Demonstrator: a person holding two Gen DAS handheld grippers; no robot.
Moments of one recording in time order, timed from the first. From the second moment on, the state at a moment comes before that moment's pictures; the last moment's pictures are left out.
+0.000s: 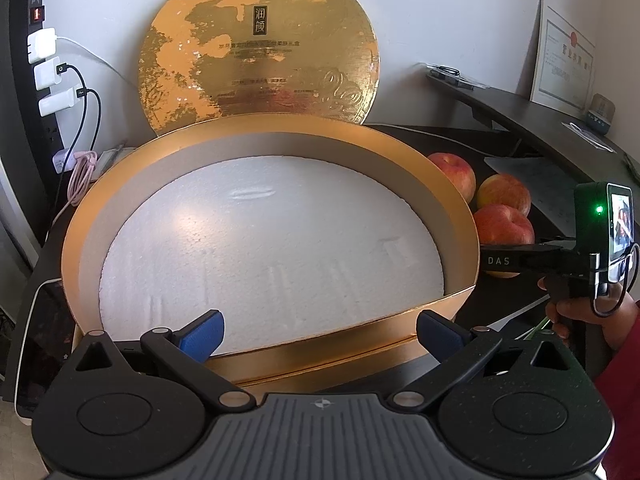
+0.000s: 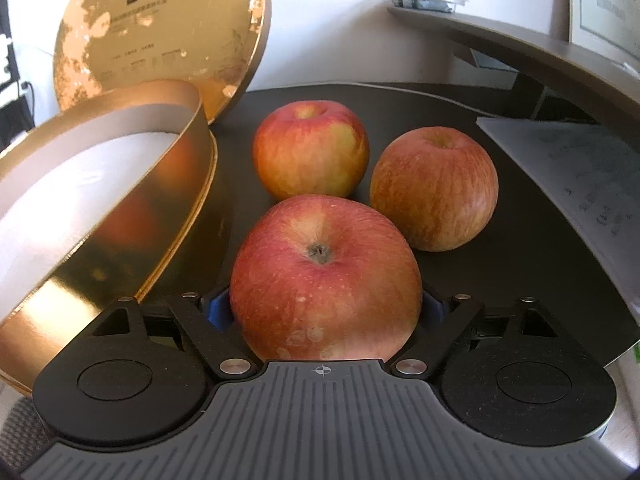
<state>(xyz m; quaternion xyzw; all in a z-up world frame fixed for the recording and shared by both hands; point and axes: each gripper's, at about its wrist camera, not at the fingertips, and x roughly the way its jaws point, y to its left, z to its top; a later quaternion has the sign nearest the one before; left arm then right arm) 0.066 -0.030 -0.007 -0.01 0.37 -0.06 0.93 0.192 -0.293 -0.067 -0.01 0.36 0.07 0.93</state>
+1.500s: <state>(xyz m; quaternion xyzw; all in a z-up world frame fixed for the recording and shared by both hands) 0.010 0.079 -0.002 -0.10 0.30 -0.06 0.95 0.199 -0.027 0.020 -0.13 0.35 0.23 0.90</state>
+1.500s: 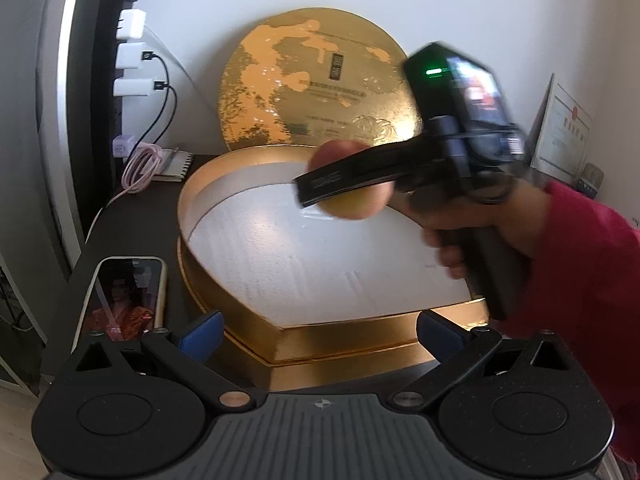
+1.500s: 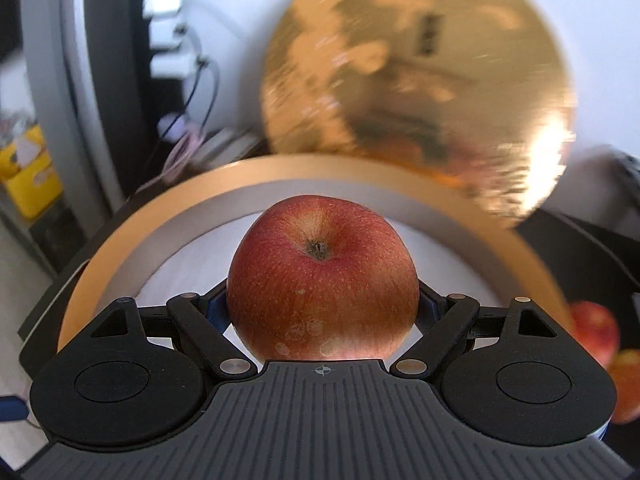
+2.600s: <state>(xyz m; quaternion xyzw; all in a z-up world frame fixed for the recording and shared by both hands) 0.016 0.098 -0.007 -0.11 0.32 -0.05 0.94 0.248 0.049 -0.030 -0.16 0.43 0.24 0.85</state>
